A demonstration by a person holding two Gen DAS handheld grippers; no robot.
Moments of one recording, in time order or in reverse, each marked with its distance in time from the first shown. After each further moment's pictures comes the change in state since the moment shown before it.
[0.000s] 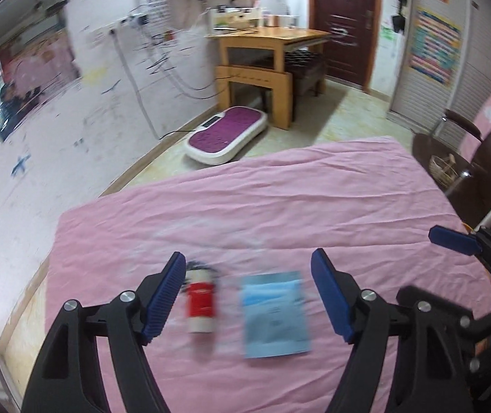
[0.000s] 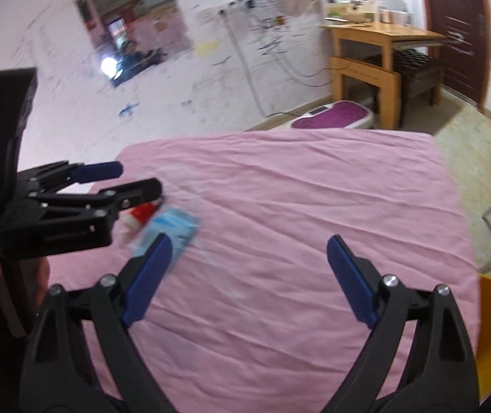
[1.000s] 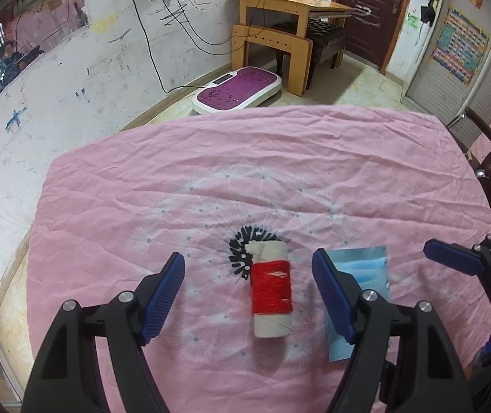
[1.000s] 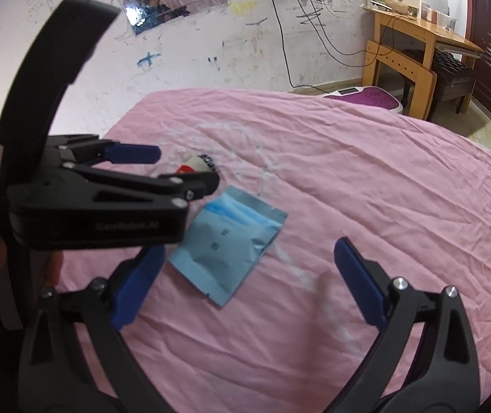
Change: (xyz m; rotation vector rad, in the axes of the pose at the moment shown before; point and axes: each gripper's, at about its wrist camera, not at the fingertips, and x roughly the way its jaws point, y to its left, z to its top) left arm 0.062 0.048 -0.020 -0.075 0.172 -0.032; right arm 0.070 0.071 -0.001 -0.133 0.146 0.001
